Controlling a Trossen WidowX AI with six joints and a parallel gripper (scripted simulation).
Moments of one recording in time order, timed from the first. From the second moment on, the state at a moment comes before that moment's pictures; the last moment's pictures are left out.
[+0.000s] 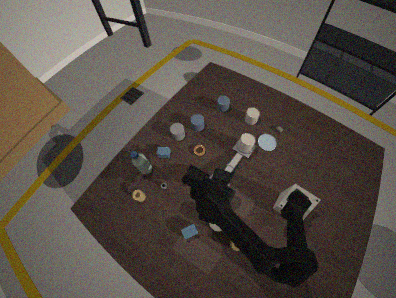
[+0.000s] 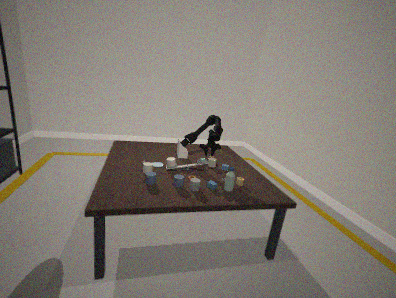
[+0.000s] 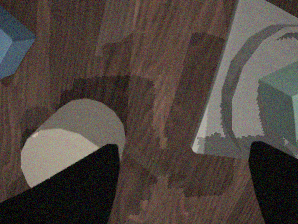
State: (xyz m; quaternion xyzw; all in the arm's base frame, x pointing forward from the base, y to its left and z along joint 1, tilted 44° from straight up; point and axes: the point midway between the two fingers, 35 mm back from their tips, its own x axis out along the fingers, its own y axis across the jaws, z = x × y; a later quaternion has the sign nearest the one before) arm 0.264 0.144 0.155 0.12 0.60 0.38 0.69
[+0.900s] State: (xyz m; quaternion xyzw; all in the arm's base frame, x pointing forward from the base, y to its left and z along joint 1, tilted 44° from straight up) arm 0.293 0.105 0.131 0.42 0.72 0.07 0.55
